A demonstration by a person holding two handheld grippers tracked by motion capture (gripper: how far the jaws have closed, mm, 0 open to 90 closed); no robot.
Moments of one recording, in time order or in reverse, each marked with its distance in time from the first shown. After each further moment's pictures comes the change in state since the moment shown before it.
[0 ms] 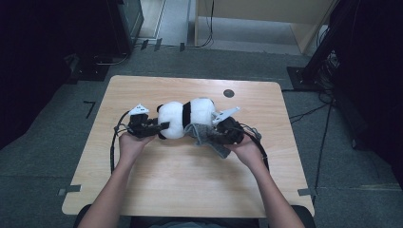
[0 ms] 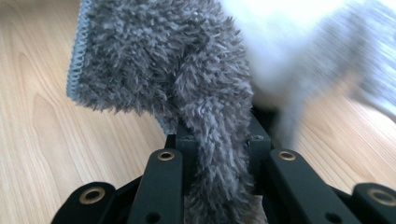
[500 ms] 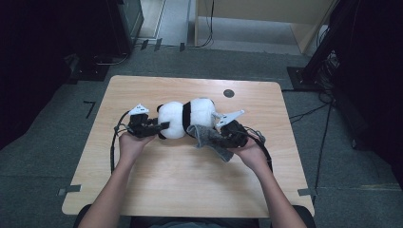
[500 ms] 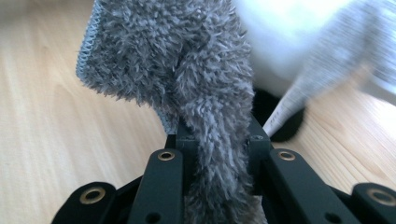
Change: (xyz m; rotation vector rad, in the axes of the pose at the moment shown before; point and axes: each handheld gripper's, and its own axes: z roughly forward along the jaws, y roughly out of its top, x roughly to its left) left arm 0.000 0.000 0.000 0.000 0.003 0.000; right arm 0.007 -0.008 -0.008 -0.019 0.037 -0.025
